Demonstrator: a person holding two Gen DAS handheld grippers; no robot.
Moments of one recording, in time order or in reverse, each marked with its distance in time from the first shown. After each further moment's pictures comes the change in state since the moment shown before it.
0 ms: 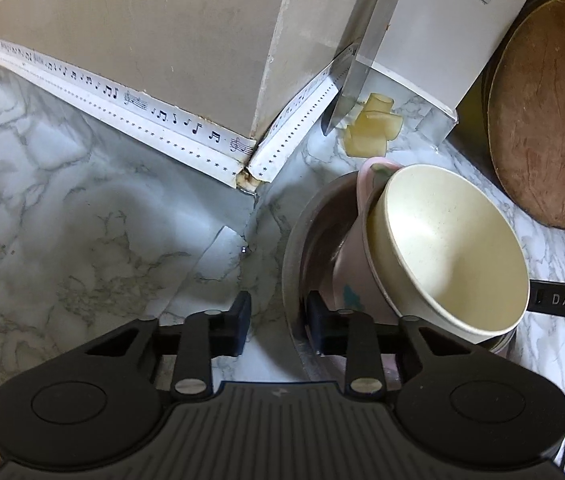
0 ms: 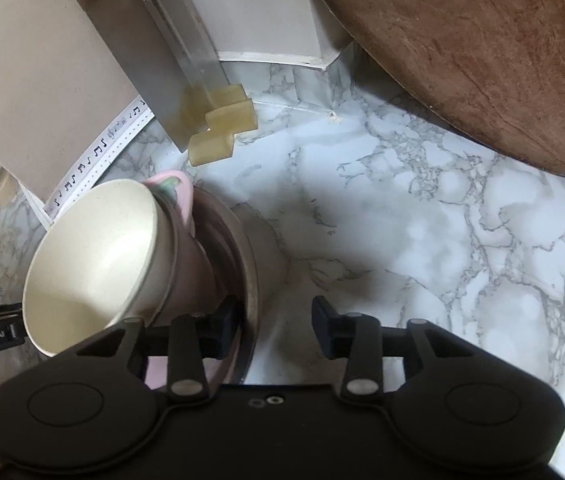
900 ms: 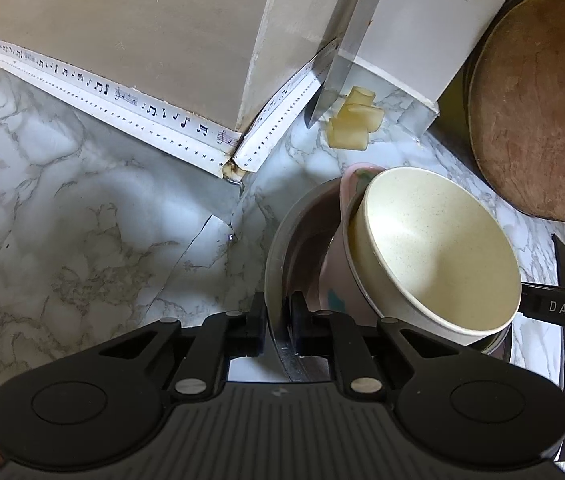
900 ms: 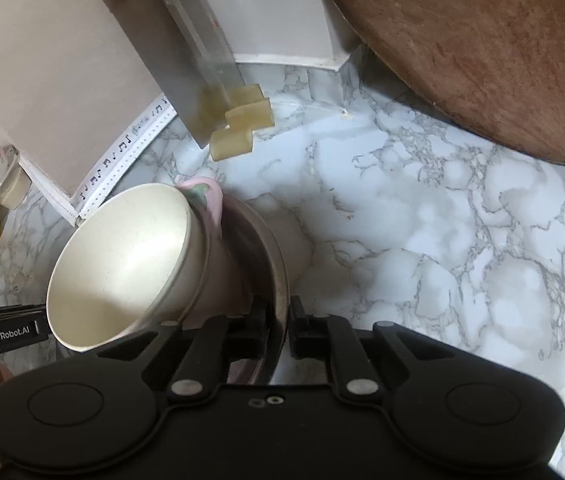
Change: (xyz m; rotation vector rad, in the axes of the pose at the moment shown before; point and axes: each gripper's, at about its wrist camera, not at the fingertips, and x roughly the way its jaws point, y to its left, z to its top) left arm -0.012 -0.001 -0.005 0.023 0.010 -0.038; right arm -0.022 0.021 -0.009 0.016 -0.018 -0.017
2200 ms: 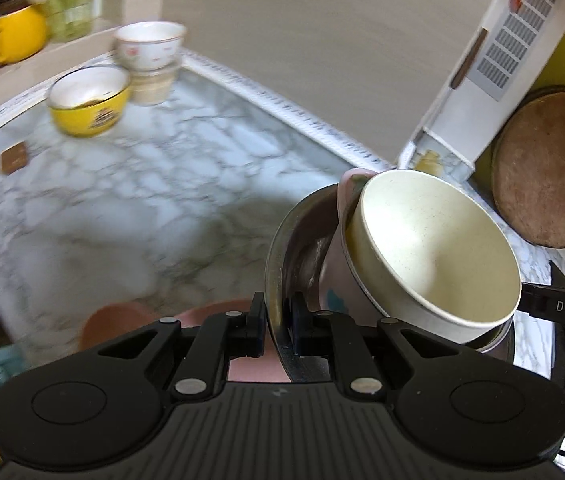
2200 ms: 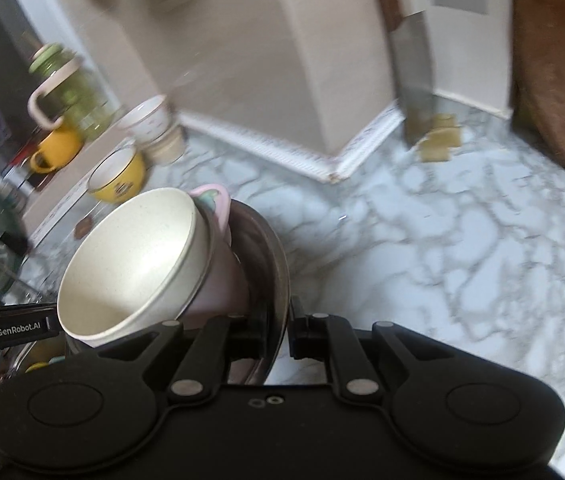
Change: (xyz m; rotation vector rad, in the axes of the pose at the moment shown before) left arm -0.200 0.133 -0.099 -0.150 -0.134 0.097; right arm -0.089 0.185 -0.068 -0.177 -0.035 0.185
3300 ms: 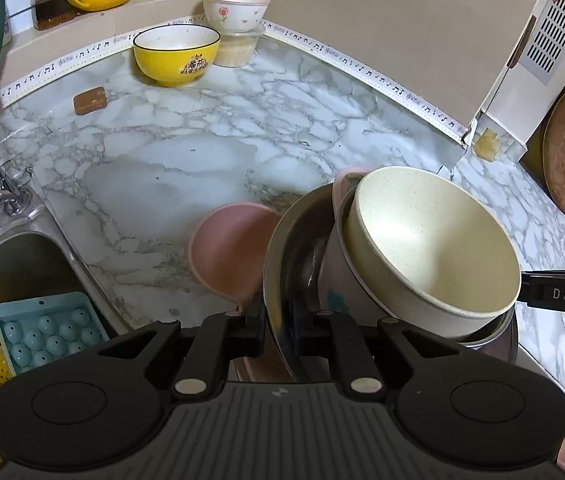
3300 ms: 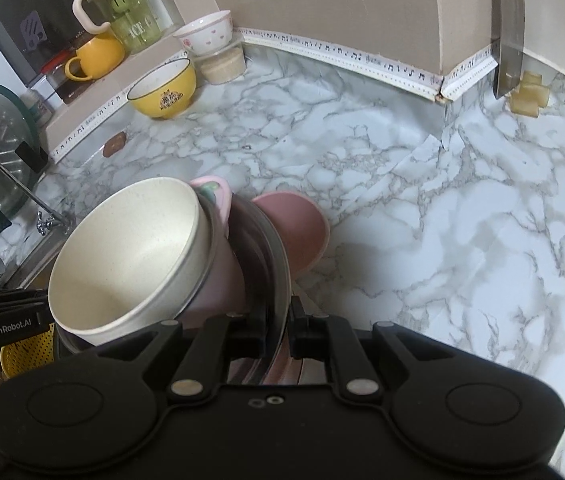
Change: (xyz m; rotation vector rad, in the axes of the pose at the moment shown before) left arm -0.003 0.065 -0.069 -0.030 -0.017 0.106; right arm 0.062 0.062 -0.058 -0.111 0.110 0.046
